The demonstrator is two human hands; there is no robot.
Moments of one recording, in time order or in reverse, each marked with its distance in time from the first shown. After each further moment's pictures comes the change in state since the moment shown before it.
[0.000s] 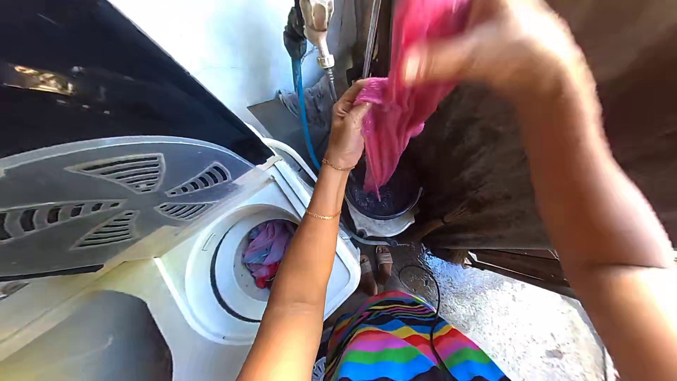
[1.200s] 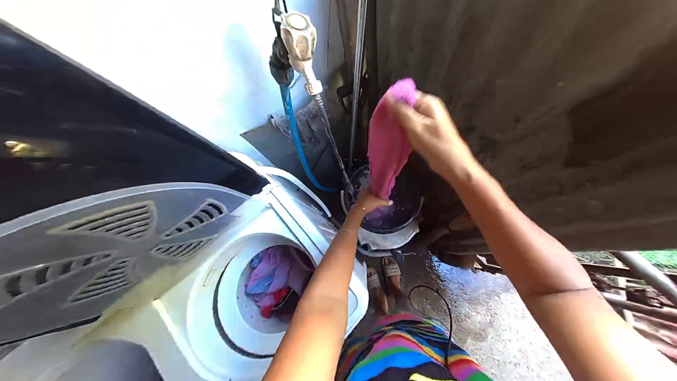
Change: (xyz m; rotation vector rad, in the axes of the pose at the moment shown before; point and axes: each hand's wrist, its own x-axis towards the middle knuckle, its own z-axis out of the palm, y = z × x) left_hand -0.083 -0.170 -0.064 0.834 -0.235 -0.875; right_hand -0.022 0.010 0.096 0.185 0.430 0.421
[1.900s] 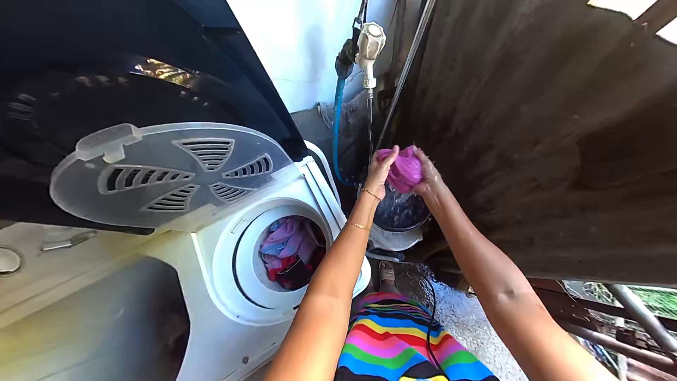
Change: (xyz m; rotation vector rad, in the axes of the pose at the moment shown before) left_hand -0.100 0.085 -0.038 -0.798 0.307 0.162; right_hand -0.037 0.135 0.070 0.969 0.094 0.742
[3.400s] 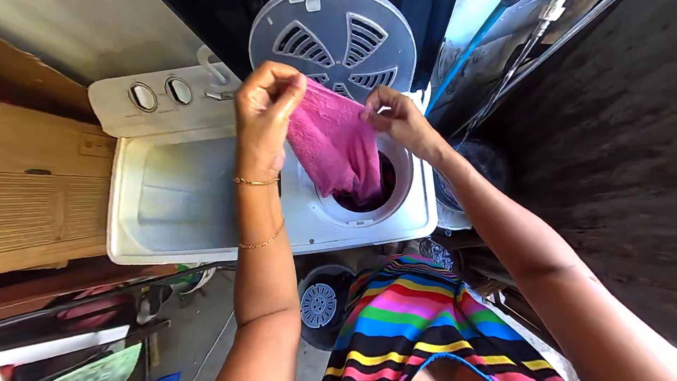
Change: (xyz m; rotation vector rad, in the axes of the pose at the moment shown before) left_hand -0.273 0.150 -0.266 0.548 0.494 0.718; right_hand -0.115 0.115 0.243 -0.963 -1.085 -0.485
